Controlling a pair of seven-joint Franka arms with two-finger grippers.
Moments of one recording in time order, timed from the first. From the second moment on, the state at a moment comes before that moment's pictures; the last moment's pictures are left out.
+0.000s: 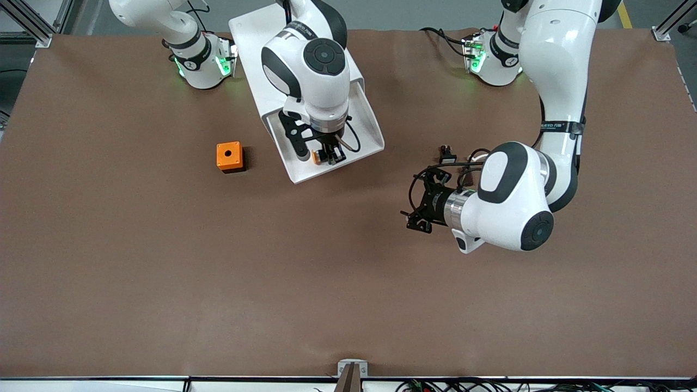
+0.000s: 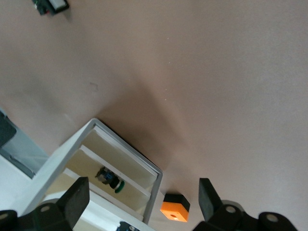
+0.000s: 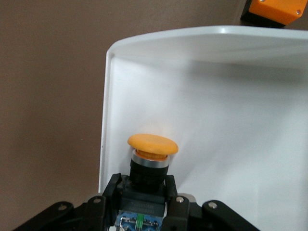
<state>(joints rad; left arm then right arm) -0.47 0.68 0.14 -1.23 -0.68 1.55 -1.47 0.79 0.38 0.03 -1.61 -0.06 1.96 1.94</state>
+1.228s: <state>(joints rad) -0.81 0.67 0.12 -1.25 -0.42 1.78 -1.03 -0.08 0.35 -0.01 -1.59 -0.01 1.89 0.14</state>
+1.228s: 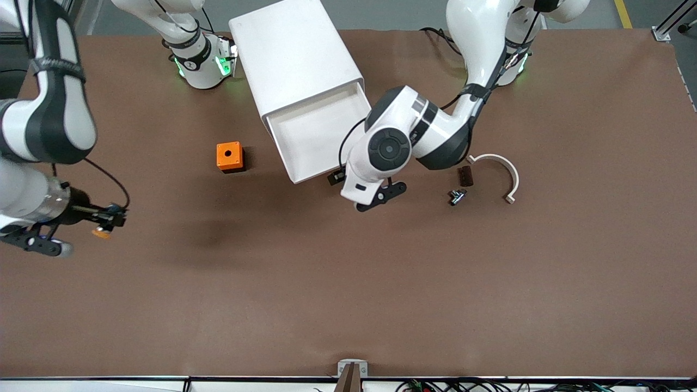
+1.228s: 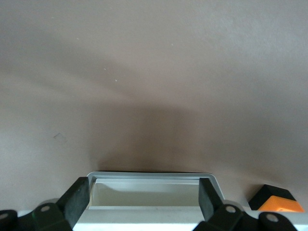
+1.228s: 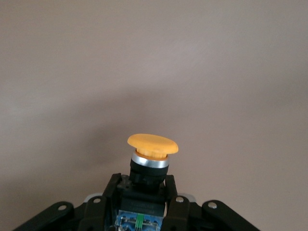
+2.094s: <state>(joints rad) -0.99 0.68 0.12 -1.29 -0.41 1.80 -1.18 -0.25 0.64 0.00 -1.69 -0.04 2.37 -0.21</state>
